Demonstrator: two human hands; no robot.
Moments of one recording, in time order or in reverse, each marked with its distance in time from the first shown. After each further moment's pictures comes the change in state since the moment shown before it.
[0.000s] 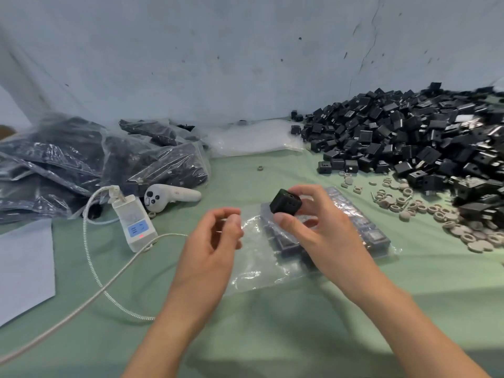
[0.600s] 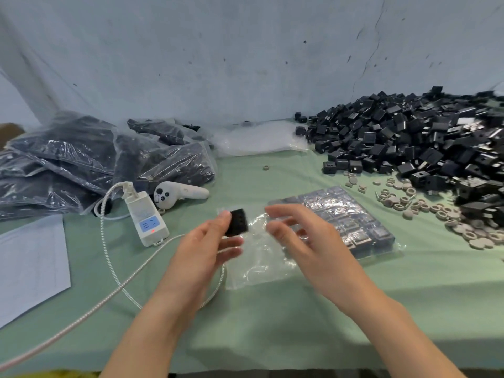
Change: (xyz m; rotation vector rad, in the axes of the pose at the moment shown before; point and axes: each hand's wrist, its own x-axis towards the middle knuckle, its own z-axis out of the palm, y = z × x) left_hand 0.008 -0.009 -0.023 -0.362 0.017 -0.341; right_hand -0.021 -0.018 0.024 -0.047 -0.100 -0.084
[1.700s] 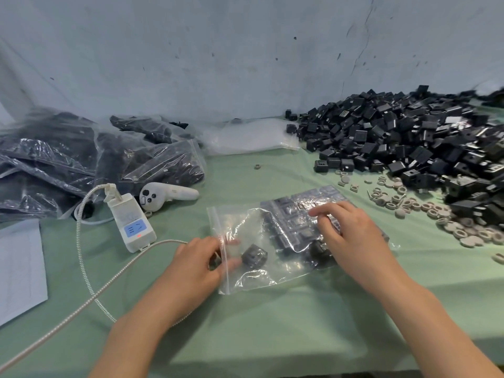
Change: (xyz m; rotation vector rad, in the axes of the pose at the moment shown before) left_hand 0.028 -0.027 -0.037 1.065 -0.289 0.289; right_hand 0.009 0.049 -0.045 -0.502 0.136 0.148
